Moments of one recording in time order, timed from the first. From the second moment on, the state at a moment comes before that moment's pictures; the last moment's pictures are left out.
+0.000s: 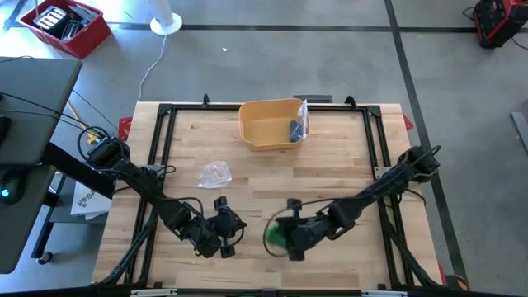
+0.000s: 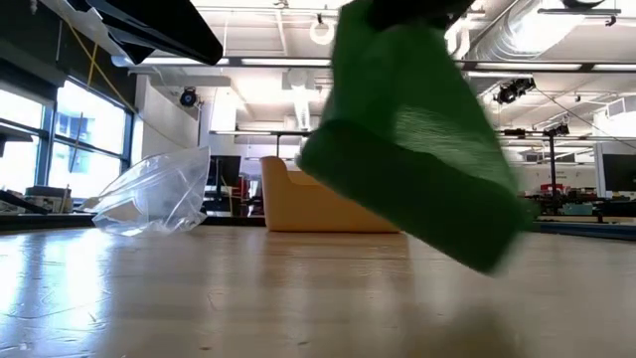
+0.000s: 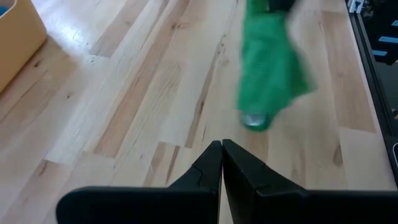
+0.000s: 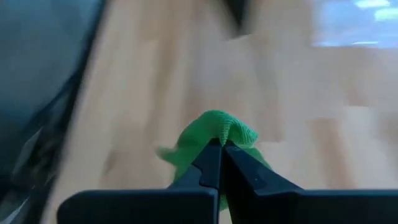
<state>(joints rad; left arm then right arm) -0.68 1.59 1.01 -0.25 -0.69 -0.63 0.54 1.76 1.31 -0.38 0.34 0.34</state>
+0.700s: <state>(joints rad) -0.68 1.69 1.01 -0.16 -0.63 -0.64 0.29 1.70 1.13 -0.64 0.40 0.44</state>
